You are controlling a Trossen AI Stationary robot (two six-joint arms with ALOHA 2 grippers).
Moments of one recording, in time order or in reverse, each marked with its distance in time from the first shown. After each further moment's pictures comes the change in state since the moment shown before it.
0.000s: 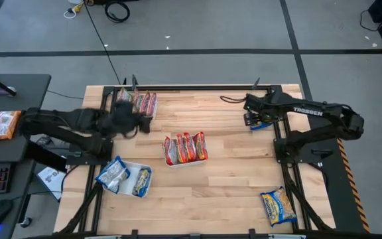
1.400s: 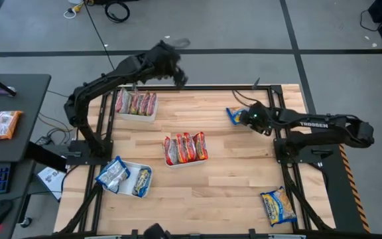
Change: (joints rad) left arm 0.615 0.711 0.755 0.022 0.417 1.022; right arm 0.004 -0.196 -0.416 0.725 -0.113 0.436
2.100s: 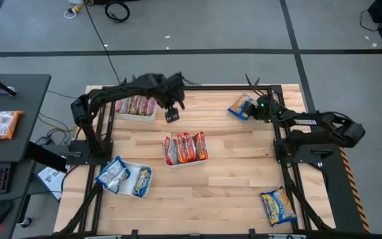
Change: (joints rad) left arm -0.086 0.068 -0.237 -0.247 0.265 0.191; right arm -0.359 0.161 -0.179 0.613 -0.058 -0.438
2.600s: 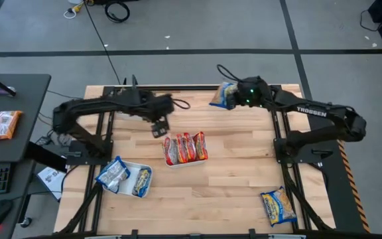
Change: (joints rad) left arm -0.222 -0.240 -0.109 -0.167 -0.230 -0.240; right arm 0.349 -0.004 0.627 -0.495 0.076 -0.427
